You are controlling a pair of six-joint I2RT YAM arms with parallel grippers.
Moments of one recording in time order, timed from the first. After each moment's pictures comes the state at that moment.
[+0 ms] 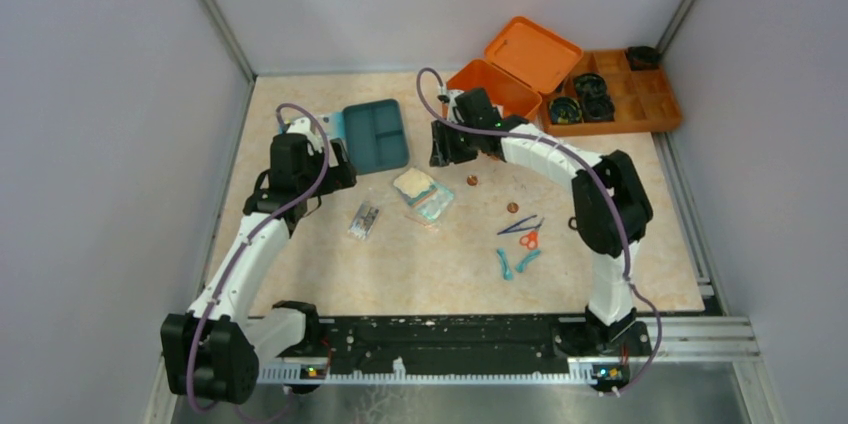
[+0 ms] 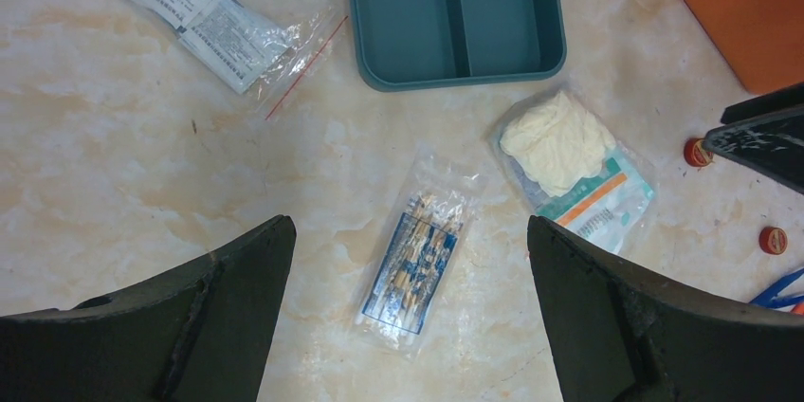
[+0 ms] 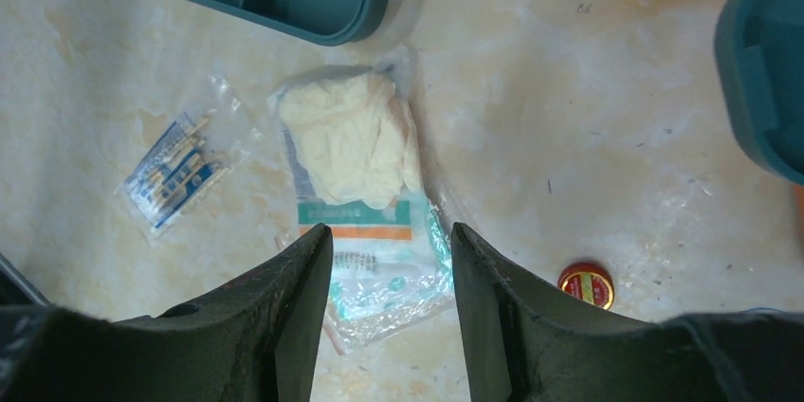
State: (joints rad) left arm -0.15 1.06 0.78 -0.32 0.00 -0.33; right arm 0.61 1.93 1.51 -0.36 -0.23 0.30
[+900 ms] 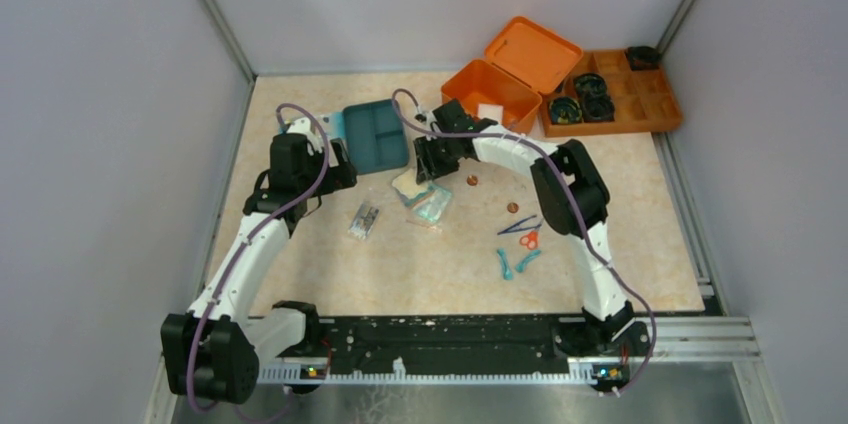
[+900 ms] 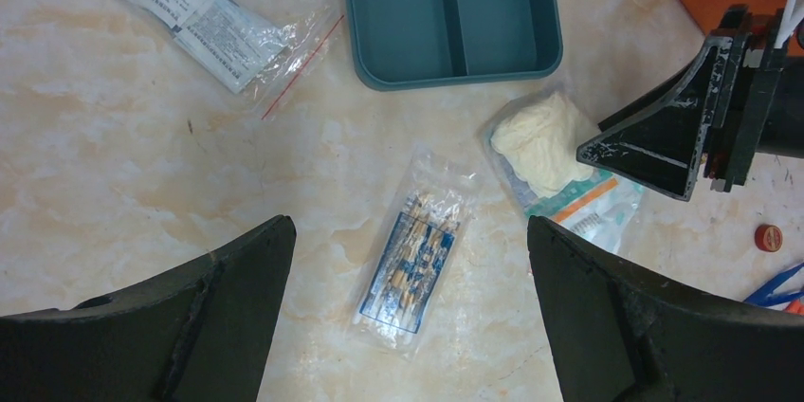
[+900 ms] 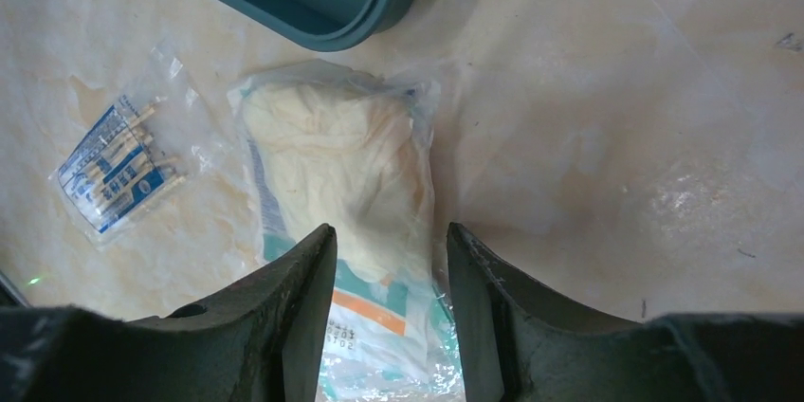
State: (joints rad) left arm -0.14 1.06 0.78 -0.32 0.00 -0.33; right arm 0.64 2.22 1.69 -0.42 -0.35 0.24
